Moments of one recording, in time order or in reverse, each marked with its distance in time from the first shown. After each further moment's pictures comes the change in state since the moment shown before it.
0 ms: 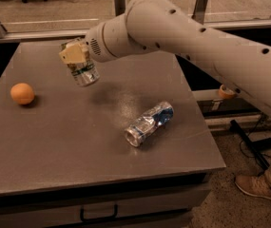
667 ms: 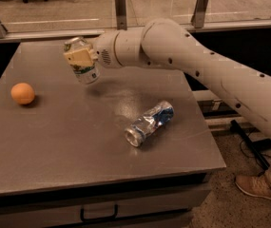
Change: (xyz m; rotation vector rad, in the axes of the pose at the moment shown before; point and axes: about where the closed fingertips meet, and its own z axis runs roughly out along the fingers) arm -0.001 -0.018 0.009 -0.066 -0.207 -0.131
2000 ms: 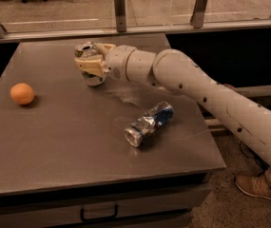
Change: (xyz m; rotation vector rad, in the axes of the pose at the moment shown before) arm 0.024 -0.025 -0.006 0.054 -0.184 -0.097
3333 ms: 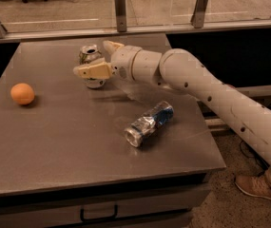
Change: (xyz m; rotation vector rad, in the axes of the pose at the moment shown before) arm 0.006 -0.011 -0.010 -0.007 -0.005 0.027
